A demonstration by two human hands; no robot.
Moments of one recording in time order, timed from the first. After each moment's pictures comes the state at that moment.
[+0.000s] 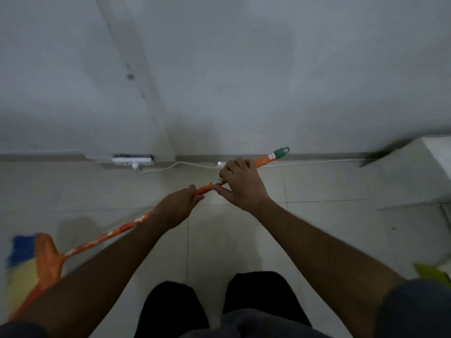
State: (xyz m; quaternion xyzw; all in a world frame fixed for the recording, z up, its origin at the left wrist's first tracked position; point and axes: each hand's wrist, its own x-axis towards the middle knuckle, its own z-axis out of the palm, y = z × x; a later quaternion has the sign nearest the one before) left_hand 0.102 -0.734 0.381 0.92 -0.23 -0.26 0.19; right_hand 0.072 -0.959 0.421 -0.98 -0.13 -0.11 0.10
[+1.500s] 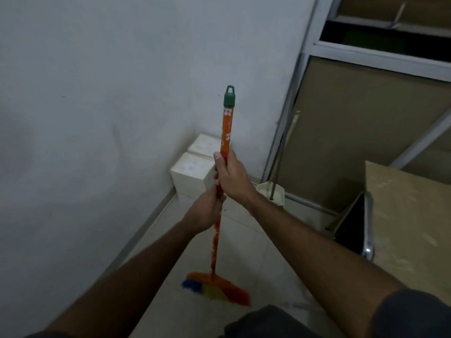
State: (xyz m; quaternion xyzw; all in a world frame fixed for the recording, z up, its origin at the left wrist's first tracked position) left_hand -0.259 -1.314 0.748 0.61 -0.68 -0.28 0.30; right_hand -0.362 -1.369 0.817 -0.70 0.47 -0.35 0.40
